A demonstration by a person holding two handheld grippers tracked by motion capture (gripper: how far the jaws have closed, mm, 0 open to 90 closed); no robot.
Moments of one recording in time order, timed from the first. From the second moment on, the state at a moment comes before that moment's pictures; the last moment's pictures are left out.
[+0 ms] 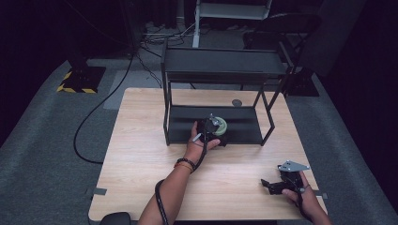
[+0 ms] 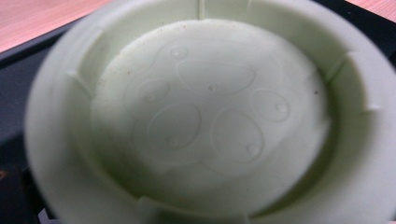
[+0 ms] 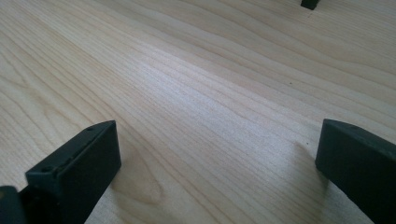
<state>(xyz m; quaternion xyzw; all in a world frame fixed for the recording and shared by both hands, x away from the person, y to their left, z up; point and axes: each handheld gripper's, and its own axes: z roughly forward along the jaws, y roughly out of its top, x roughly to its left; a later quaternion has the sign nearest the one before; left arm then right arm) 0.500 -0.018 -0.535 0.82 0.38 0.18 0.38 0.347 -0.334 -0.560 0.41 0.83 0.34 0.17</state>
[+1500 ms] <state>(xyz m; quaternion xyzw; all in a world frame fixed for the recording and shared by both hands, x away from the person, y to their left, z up) 0.458 0.002 -0.480 0.87 0.29 0.21 0.33 0.347 -0.334 -0.560 0.41 0.83 0.34 0.17</state>
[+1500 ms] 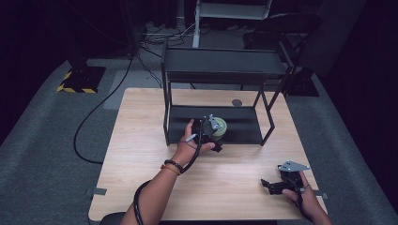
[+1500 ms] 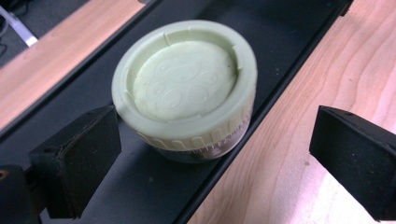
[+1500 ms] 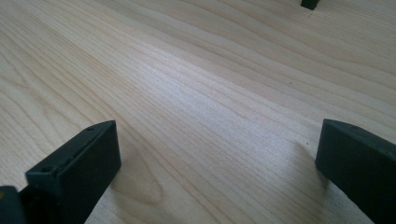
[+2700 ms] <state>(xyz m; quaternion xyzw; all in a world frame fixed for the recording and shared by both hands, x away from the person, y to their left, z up) 0.394 0.033 -0.475 0.90 0.22 0.23 0.31 0.347 -0.334 -0.560 0.41 0.83 0.34 0.17</state>
